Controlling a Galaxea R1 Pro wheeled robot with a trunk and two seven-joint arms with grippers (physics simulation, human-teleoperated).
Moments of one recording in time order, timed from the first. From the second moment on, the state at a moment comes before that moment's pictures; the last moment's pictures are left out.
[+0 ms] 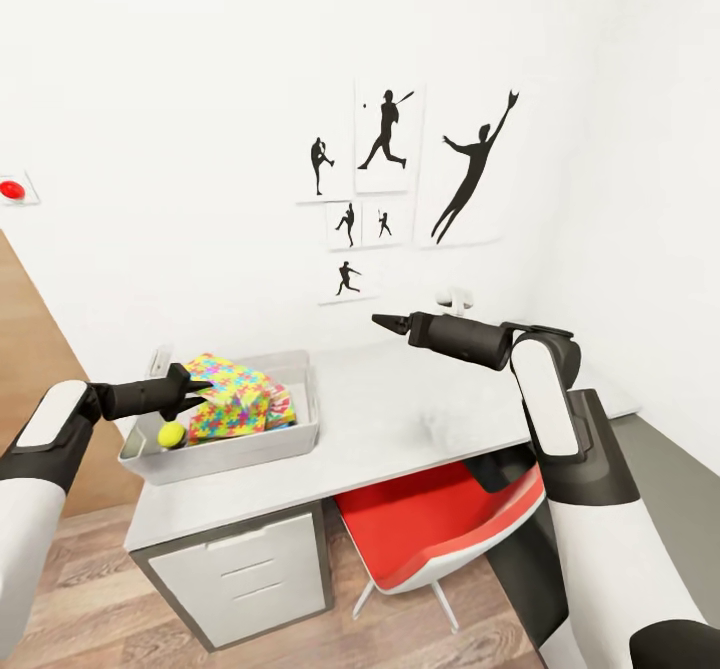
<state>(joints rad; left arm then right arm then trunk) -0.89 0.34 0.16 -0.81 1.45 1.02 0.29 -0.84 0.00 0.11 -1.57 -0.68 1.04 0.17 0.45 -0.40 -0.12</state>
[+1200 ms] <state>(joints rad) -0.89 0.30 0.18 -0.80 1.54 0.88 0.52 -0.84 0.00 0.11 -1.57 -0.68 1.04 0.16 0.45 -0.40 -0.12</state>
